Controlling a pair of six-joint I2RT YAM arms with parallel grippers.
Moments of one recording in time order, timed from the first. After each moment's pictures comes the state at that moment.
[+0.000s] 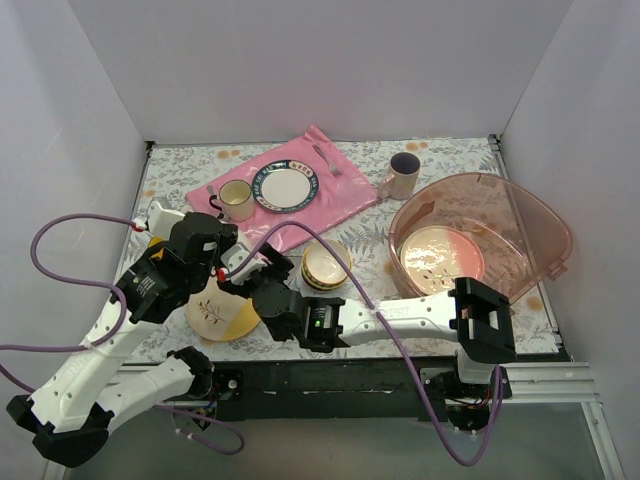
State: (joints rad) left arm -0.68 0.85 1.15 -0.86 -0.63 -1.35; right arm 1.50 1.75 1.33 0.35 0.94 -0.29
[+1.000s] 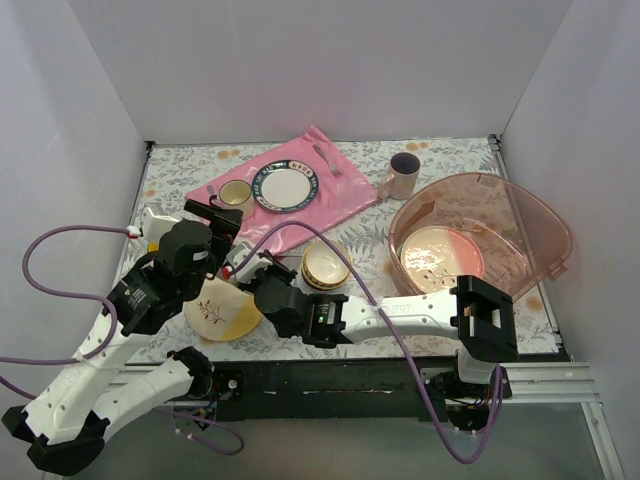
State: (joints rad) left arm -0.68 0.78 1.10 -0.81 -0.62 -1.37; right arm 1.48 1.74 1.28 0.28 0.95 -0.28
